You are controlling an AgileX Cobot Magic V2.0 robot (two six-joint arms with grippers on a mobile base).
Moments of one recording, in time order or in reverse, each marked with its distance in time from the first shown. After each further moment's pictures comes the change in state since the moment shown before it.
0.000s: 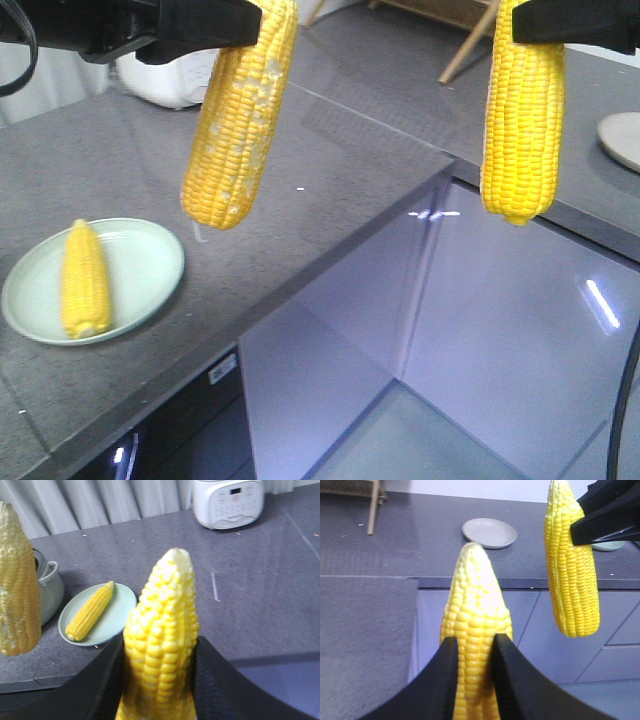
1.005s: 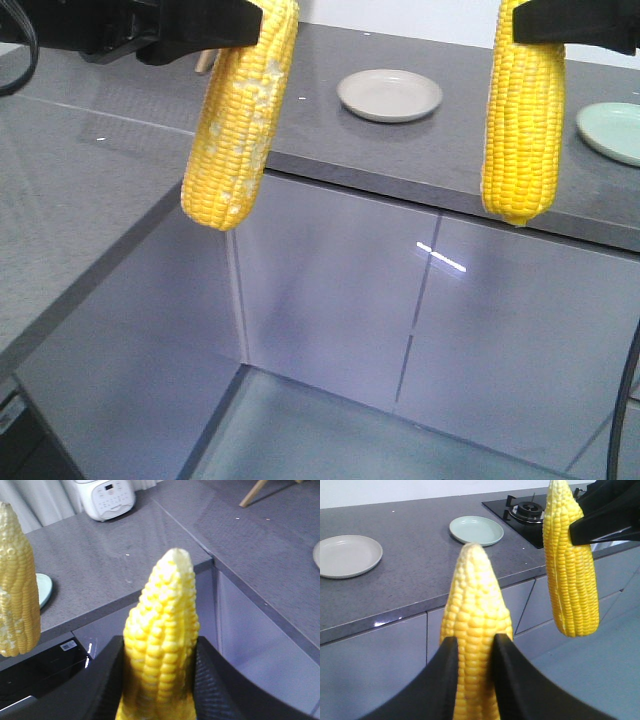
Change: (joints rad) left arm 0.000 0.000 0.000 0.000 0.000 0.000; right arm -0.002 0.000 0.000 0.000 0.001 0.000
